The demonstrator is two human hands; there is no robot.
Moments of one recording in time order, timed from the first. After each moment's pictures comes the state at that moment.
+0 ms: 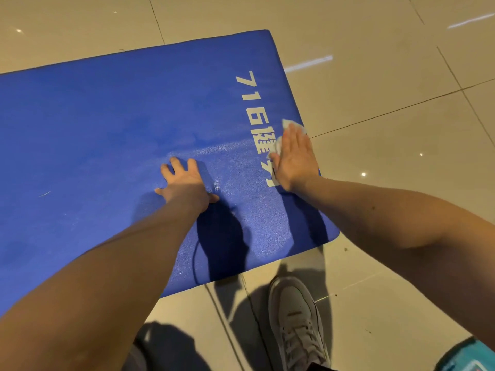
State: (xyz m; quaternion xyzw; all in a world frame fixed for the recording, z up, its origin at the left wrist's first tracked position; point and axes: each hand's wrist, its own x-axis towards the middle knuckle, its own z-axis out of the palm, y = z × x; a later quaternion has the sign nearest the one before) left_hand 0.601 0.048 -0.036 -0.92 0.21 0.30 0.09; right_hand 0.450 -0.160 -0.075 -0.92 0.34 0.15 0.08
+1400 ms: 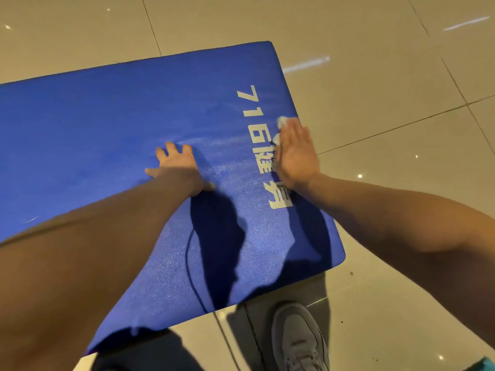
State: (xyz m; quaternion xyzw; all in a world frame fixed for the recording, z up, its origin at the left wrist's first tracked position) left_hand 0.674 -0.004 -0.021 -0.90 0.24 0.33 0.11; right_hand 0.495 -0.203 -0.068 -0.95 0.30 0.09 0.06
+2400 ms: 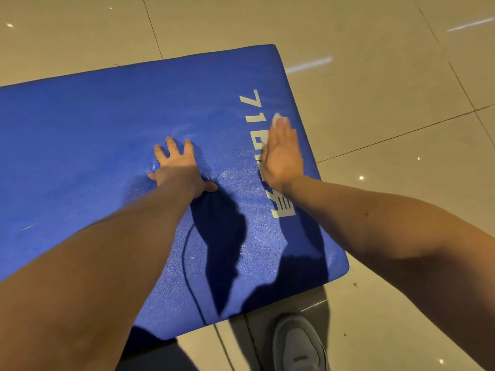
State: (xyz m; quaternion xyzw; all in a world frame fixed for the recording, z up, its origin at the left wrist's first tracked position) left_hand 0.682 -0.013 -0.038 -0.92 0.24 0.30 0.09; right_hand 0.535 -0.183 -0.081 -0.93 0.35 0.06 0.11
